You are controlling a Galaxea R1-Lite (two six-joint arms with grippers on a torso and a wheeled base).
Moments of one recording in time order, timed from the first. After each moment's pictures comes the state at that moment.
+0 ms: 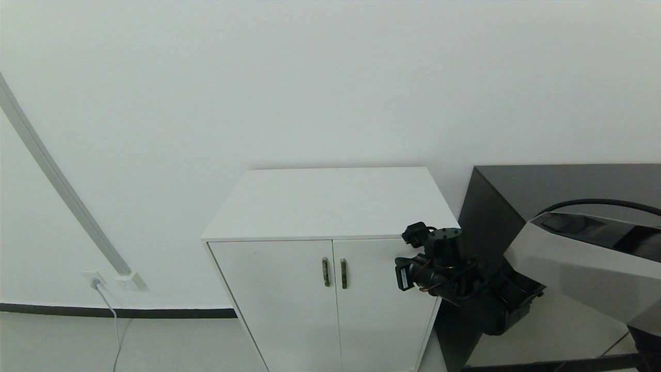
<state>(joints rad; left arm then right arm) 0.00 0.00 0.00 0.00 -0.01 -0.01 0.54 2.34 -1.01 -0.94 -0.05 0.05</state>
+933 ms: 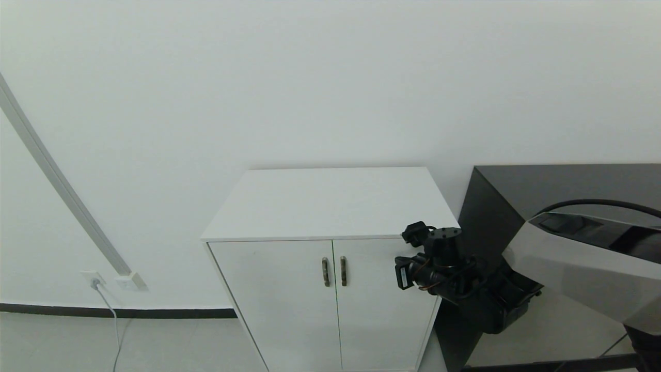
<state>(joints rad) 0.00 0.00 0.00 0.00 -0.01 -0.01 0.53 2.35 -1.02 -0.94 -0.05 0.05</state>
